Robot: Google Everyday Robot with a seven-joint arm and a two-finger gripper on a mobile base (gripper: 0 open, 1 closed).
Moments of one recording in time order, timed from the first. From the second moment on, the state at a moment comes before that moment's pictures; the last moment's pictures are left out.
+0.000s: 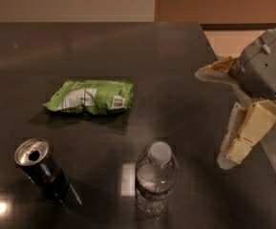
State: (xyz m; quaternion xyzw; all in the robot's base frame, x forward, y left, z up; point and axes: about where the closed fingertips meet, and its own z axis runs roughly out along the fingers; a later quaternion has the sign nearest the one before) arm 0.375 -0.122 0.962 -0.67 0.68 0.18 0.23
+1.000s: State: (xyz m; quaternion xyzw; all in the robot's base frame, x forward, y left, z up) arm 0.327 -0.071 0.944 -0.70 0.60 0.29 0.26
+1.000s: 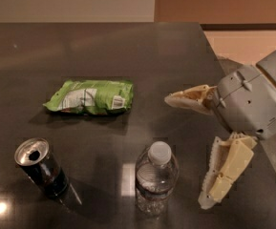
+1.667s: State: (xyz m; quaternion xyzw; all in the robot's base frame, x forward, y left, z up) arm 0.309 -0.046 0.939 -0.71 0.57 0.32 0.28
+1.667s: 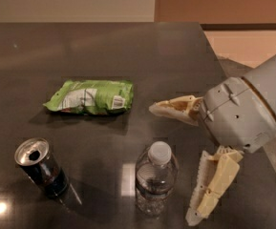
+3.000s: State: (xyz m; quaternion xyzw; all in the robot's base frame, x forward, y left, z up) arm 0.294 -0.027 0.940 -0.72 0.54 0.33 0.28
